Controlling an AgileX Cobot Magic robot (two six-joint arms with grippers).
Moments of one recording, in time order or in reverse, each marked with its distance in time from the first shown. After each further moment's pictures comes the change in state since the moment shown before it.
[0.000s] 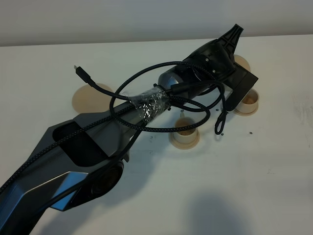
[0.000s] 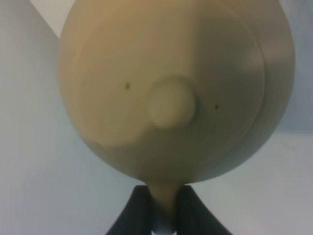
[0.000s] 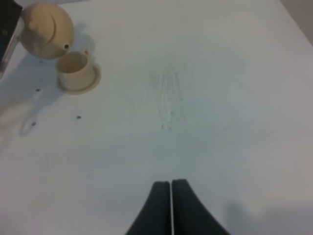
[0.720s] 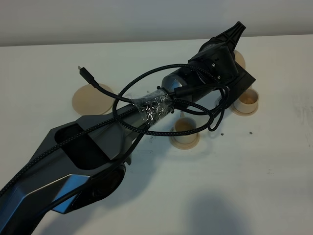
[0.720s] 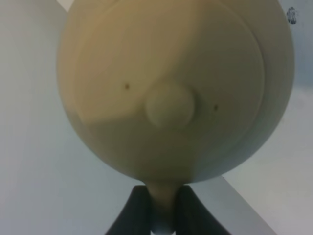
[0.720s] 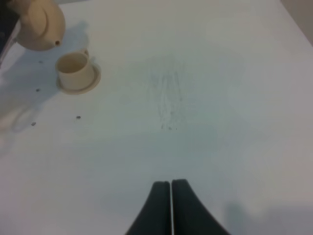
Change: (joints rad) left arm -0.016 0.000 0.000 0.161 0.027 -0.020; right arm 0.000 0.000 0.000 0.000 0.000 0.000
